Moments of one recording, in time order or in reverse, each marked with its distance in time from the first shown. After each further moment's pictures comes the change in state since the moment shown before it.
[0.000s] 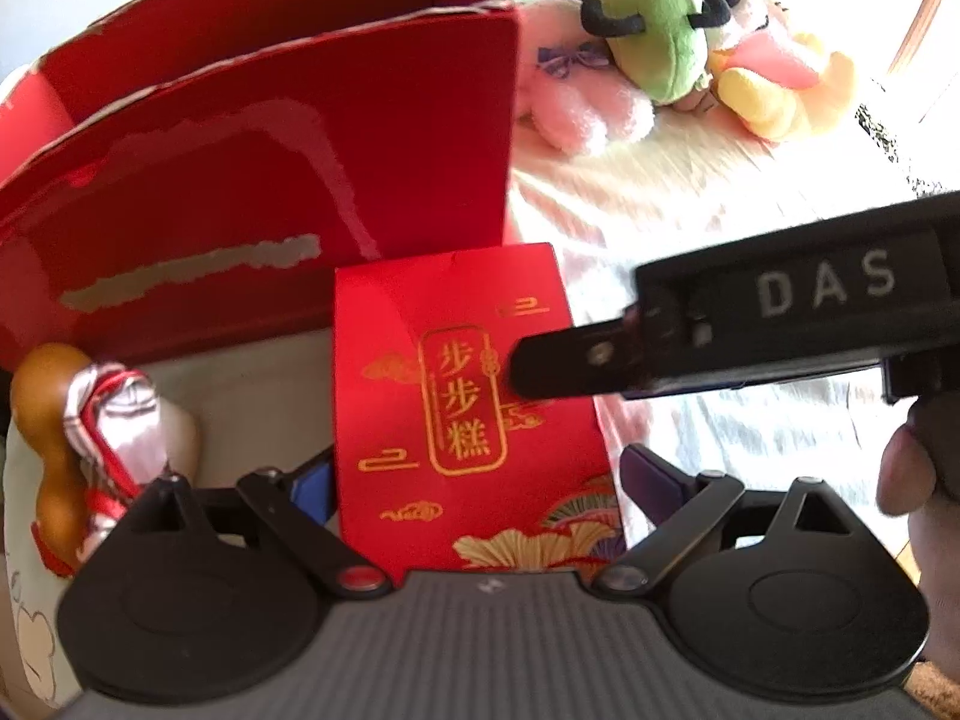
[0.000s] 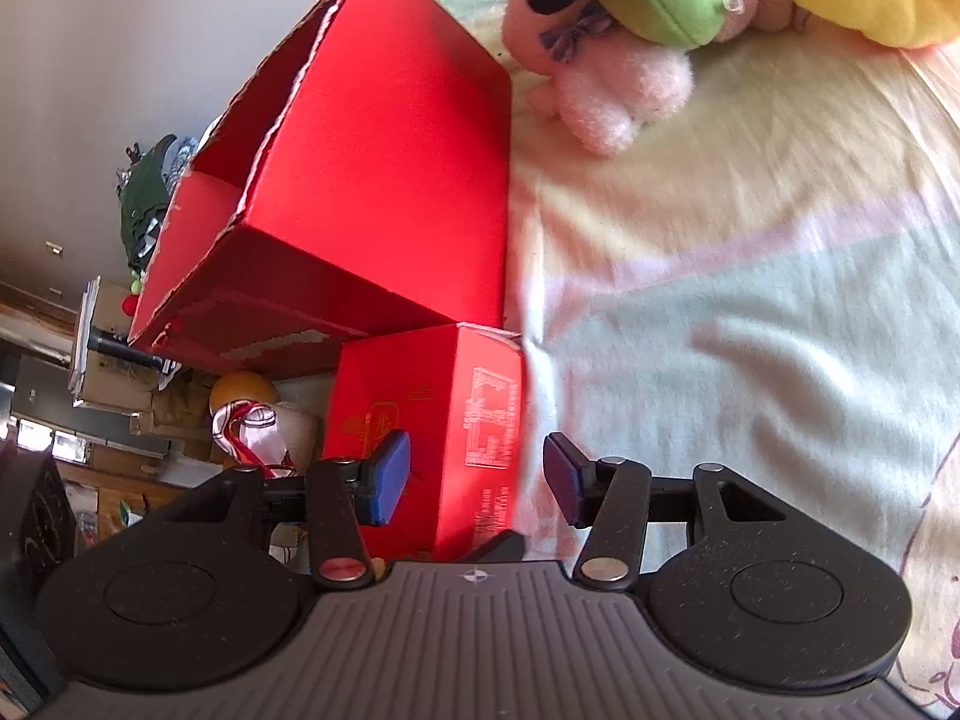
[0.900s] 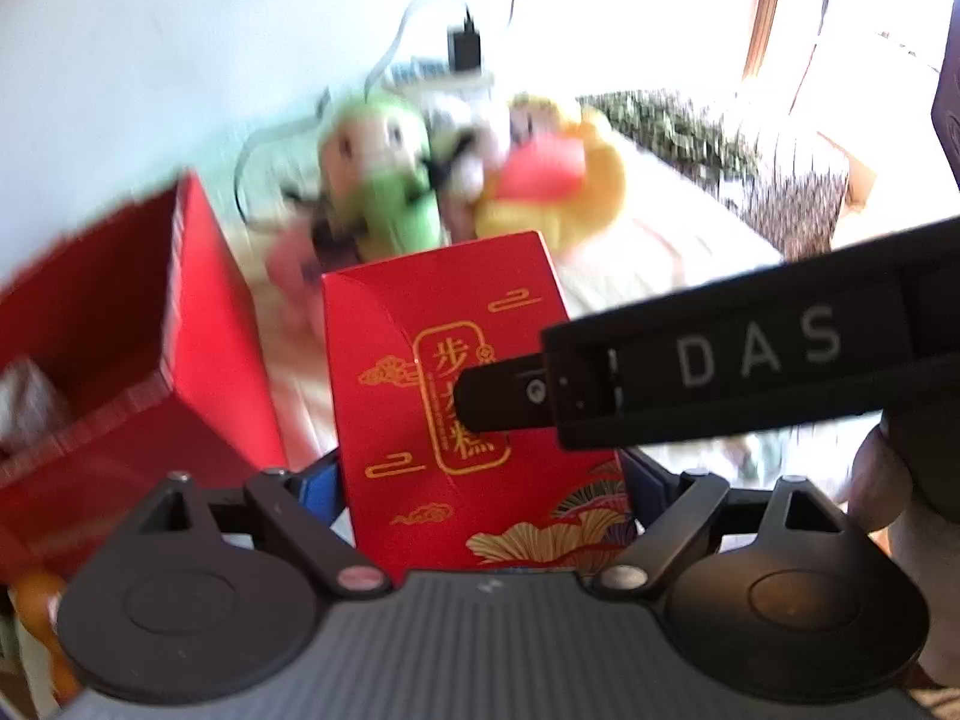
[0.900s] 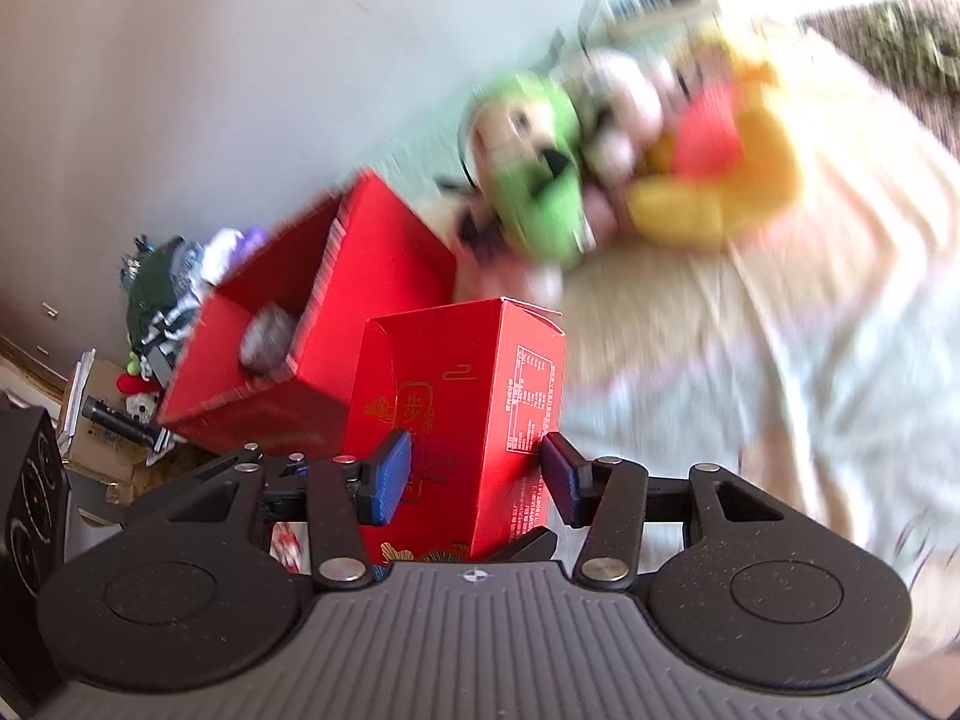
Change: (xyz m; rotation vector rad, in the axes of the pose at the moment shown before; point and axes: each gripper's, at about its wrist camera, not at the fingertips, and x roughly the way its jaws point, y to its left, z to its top) left arm -0.059 -0.098 0.055 0.239 -0.214 -0.088; right arm -0.124 -0.009 0.007 -0.069 -0.282 -0.081
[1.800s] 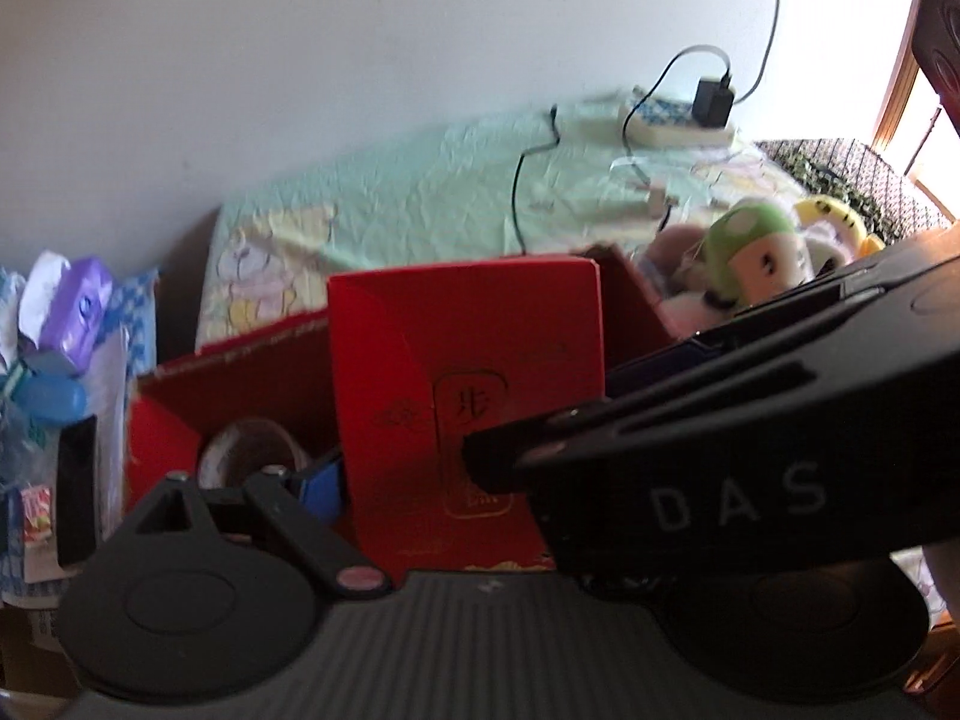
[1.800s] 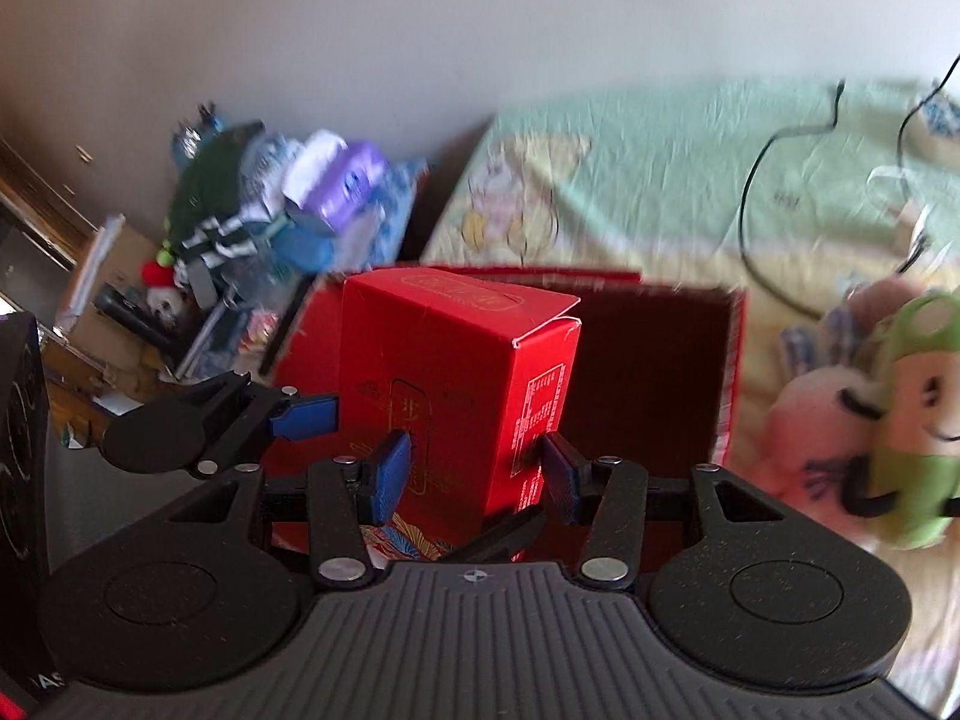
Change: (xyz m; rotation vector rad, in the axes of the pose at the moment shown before) left arm 0.002 0.243 0.045 -0.127 0.076 0.110; right arm 0.172 0.167 0.095 -0.274 0.242 0.039
